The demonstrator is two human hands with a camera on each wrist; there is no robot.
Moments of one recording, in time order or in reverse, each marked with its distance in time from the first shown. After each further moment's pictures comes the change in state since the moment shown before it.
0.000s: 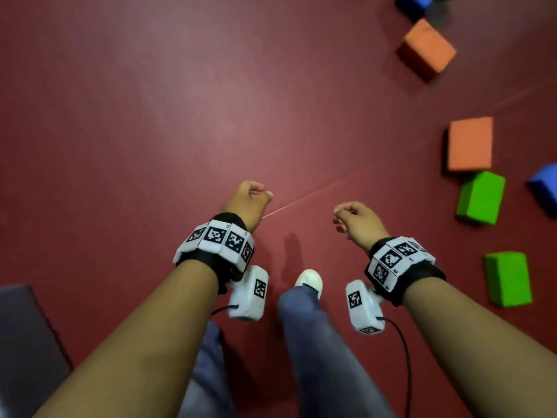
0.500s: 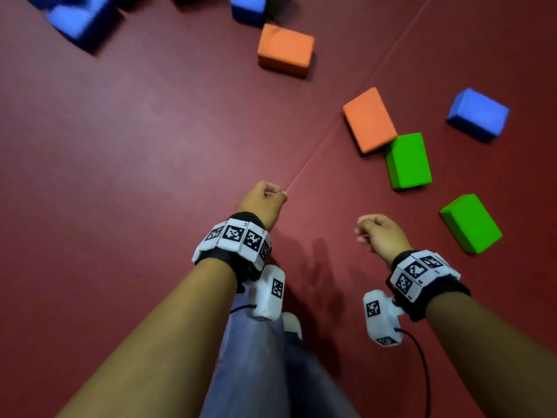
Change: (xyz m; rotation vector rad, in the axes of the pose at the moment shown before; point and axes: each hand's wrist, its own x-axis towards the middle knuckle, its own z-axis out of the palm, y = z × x) left_hand 0.094 0.256 0.292 0.318 -0.310 0.154; right_hand 0.113 0.091 -0.297 0.445 0.304 0.285
